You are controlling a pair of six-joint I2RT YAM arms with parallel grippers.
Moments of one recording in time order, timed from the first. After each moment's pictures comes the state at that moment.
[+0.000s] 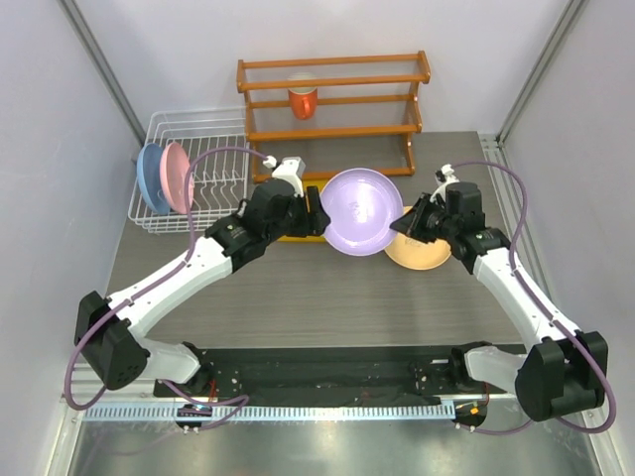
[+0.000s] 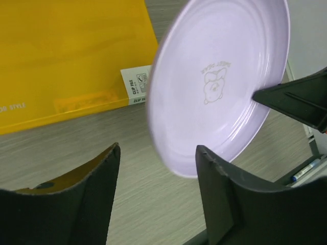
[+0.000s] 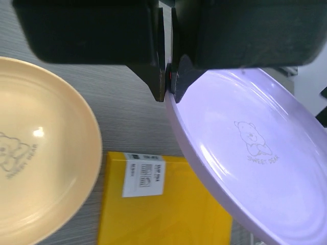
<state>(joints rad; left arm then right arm) -0.75 1.35 1.18 -0.32 -0.12 -0.56 0.19 1.15 0.86 -0.30 -0.35 0.58</state>
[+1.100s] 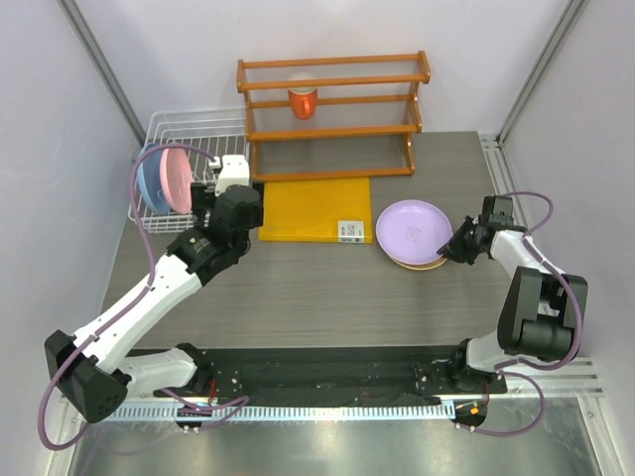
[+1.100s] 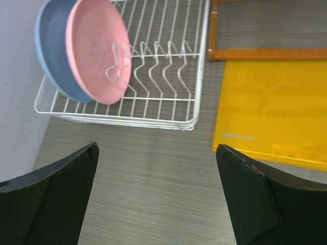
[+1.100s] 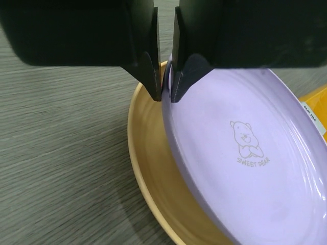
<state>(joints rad) -0.67 1.15 1.10 -0.46 -0.86 -0.20 -0.22 1.45 0.82 -0.43 -0.27 0.53</state>
